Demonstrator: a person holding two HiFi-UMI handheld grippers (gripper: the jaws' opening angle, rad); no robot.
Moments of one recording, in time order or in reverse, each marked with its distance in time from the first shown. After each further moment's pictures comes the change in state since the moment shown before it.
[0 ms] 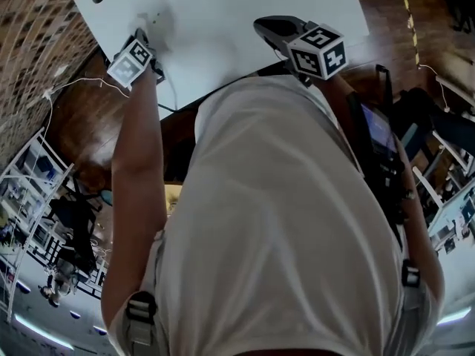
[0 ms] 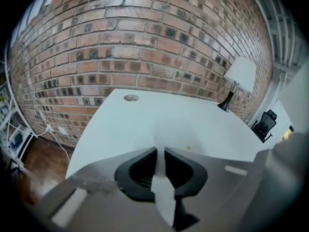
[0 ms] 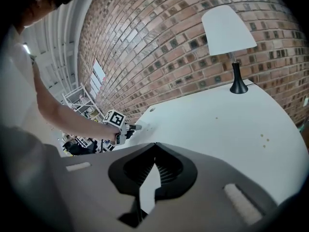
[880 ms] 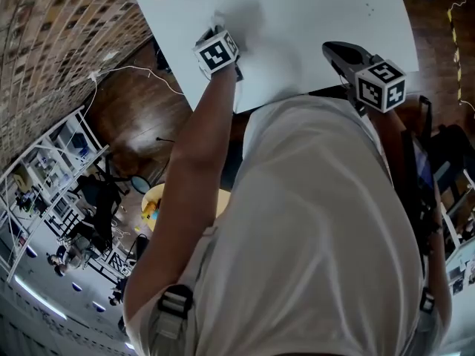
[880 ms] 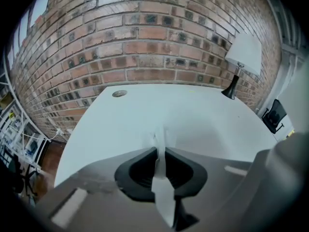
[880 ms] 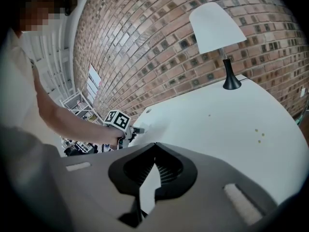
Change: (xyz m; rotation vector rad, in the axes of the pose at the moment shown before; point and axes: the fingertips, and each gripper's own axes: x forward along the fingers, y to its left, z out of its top) left arm 0.025 -0.053 -0.007 0.048 0.091 0.092; right arm -0.003 -0.022 0.004 0.066 -0.016 -0.012
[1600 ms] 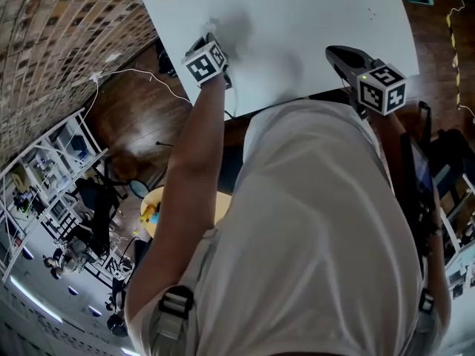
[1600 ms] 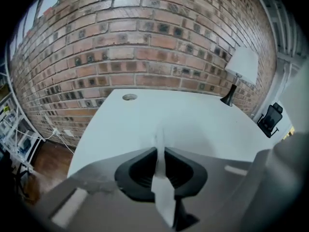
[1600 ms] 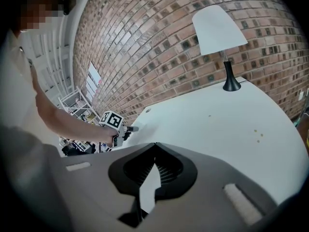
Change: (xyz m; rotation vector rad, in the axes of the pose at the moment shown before) left arm -0.014 0.041 0.001 -0.022 -0.062 -0.054; right arm -0.001 0.007 -0.003 -0.019 -0.002 -0.028
